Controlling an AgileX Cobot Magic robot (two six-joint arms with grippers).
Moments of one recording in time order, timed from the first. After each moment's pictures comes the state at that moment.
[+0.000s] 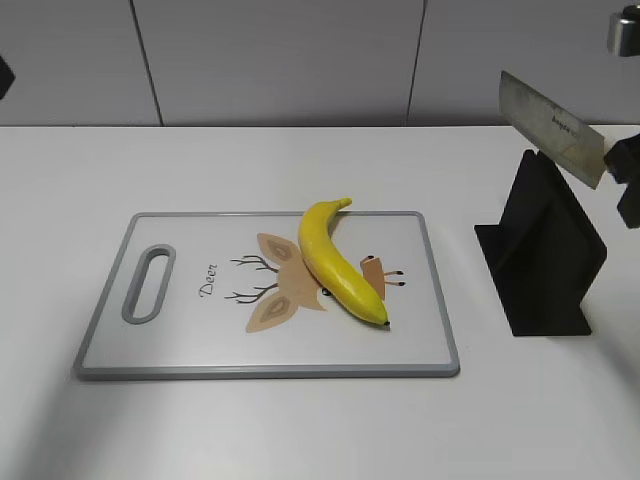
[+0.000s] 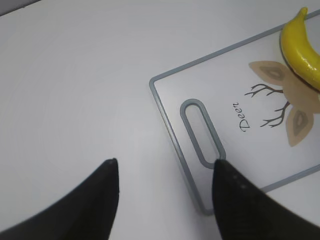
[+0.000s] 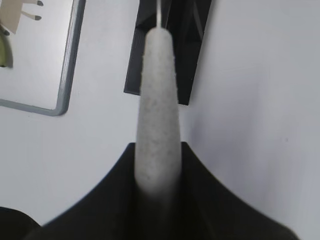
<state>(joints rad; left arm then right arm) -0.16 1.32 -1.27 -0.18 1.03 0.39 0.20 1.40 -1.06 0.05 1.00 0.02</state>
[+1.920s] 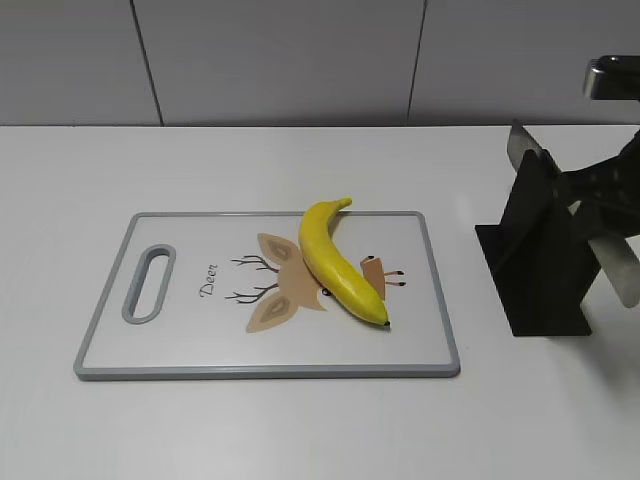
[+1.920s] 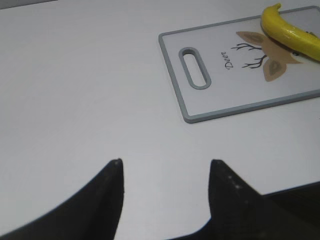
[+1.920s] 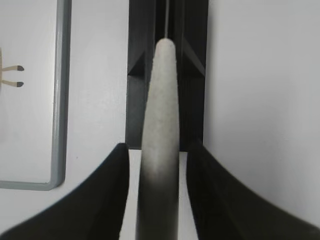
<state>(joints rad) -0.16 0.00 -0.55 -0.14 1.23 0.21 0.20 1.46 -0.90 0.01 0.66 0.21</state>
